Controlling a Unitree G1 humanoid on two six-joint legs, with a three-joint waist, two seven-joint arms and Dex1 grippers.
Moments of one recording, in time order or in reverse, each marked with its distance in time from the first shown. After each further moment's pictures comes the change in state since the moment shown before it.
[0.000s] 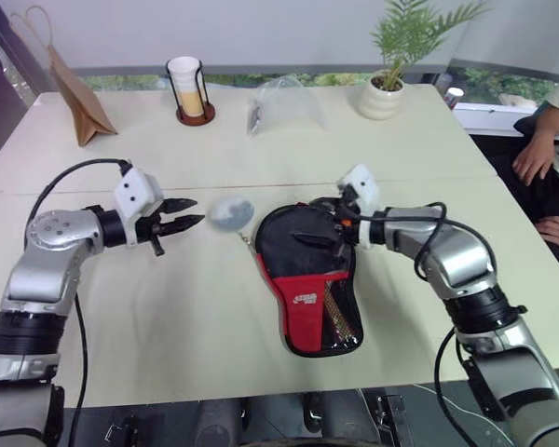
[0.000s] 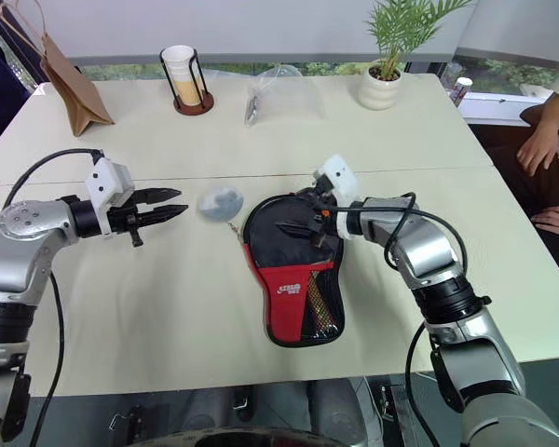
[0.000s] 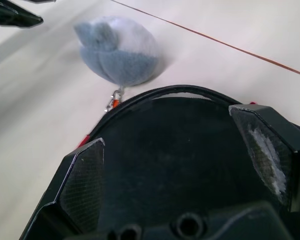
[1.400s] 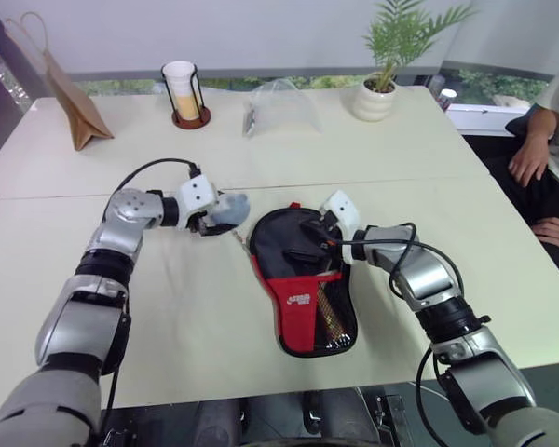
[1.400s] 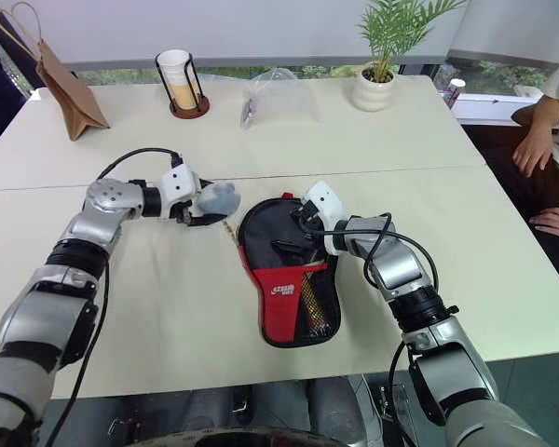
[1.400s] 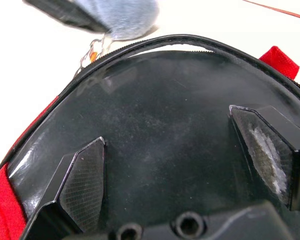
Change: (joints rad) left arm -0.464 -0.251 -0.234 0.838 0.371 -0.490 -0.031; right arm 0.054 0.109 0.025 0.133 -0.181 -0.132 0.042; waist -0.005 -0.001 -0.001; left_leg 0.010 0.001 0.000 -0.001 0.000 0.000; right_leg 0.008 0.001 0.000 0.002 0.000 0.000
